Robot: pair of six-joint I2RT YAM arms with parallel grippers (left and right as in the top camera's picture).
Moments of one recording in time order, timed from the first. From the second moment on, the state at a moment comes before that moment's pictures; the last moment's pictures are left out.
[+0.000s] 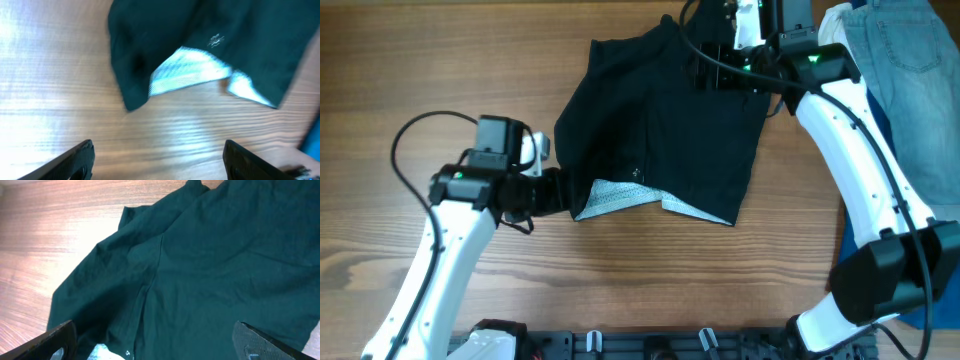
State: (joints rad) left arm -0.14 1.27 0.98 -0.98 0.31 -0.34; right arm 0.23 1.77 1.66 -0.78 -0.29 0.21
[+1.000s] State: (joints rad) left arm -0.20 1.74 0.94 -0.55 -0.03 -0.47; right arm 0.24 1.84 1.20 -1.03 -0.16 0.34
